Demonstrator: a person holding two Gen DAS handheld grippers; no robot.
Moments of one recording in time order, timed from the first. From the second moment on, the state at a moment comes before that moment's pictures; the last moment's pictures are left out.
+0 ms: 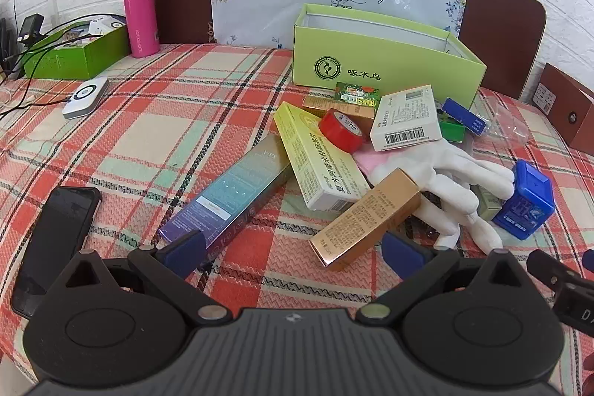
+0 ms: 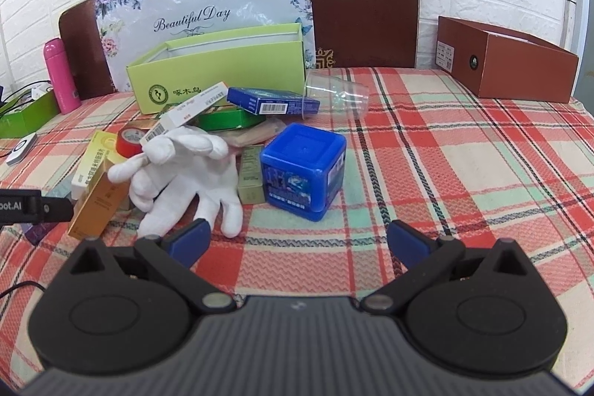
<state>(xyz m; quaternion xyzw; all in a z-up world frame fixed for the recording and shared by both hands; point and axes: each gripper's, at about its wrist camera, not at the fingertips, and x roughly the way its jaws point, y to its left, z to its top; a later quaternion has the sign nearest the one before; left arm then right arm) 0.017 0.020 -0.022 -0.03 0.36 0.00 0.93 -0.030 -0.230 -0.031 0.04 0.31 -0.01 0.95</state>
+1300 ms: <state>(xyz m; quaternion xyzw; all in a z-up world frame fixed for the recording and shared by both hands) 0.090 0.066 -0.054 -0.01 0.39 -0.08 0.92 0.005 -0.253 -0.043 0.05 0.29 -0.01 0.96</state>
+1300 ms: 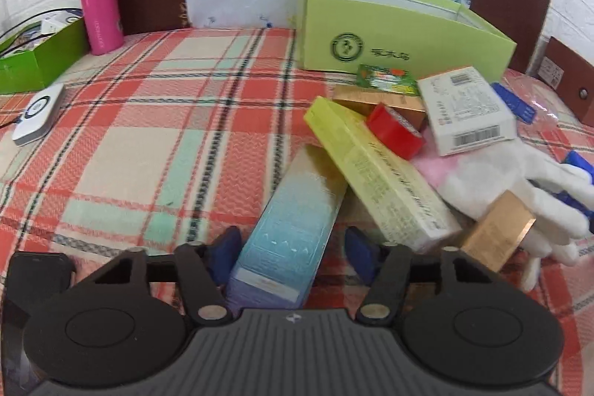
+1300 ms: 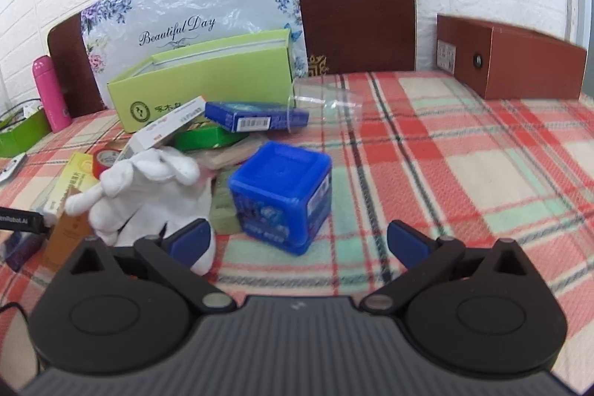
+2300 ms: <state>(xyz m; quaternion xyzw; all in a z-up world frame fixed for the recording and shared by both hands) 0.059 0.079 -0.024 -0.06 0.36 -0.09 0.93 0.015 -0.262 -0.025 -0.01 0.25 0.12 0.96</state>
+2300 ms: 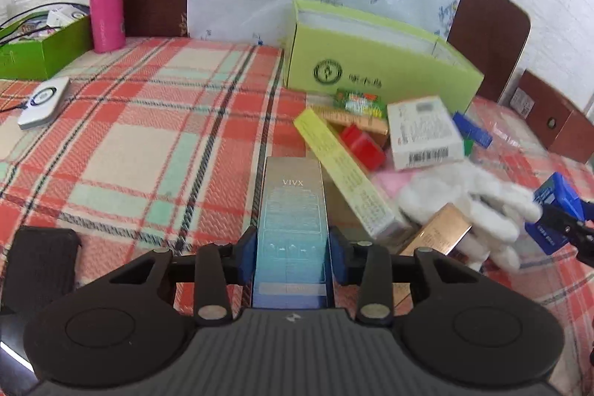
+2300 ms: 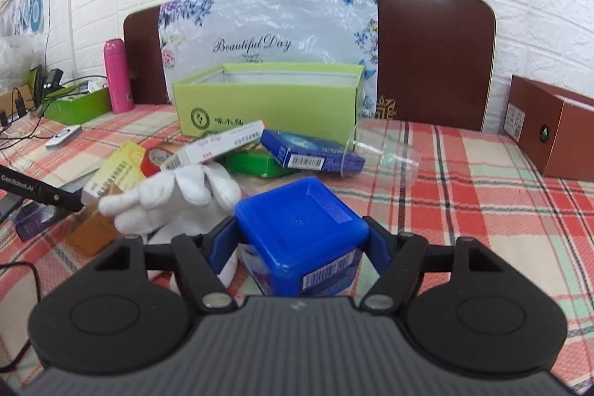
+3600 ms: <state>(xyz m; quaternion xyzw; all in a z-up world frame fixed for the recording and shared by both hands) 0.310 -0.007 0.037 -0.11 0.26 -0.09 0.96 0.300 -0.195 -0.010 -0.03 0.28 0.11 0.95</state>
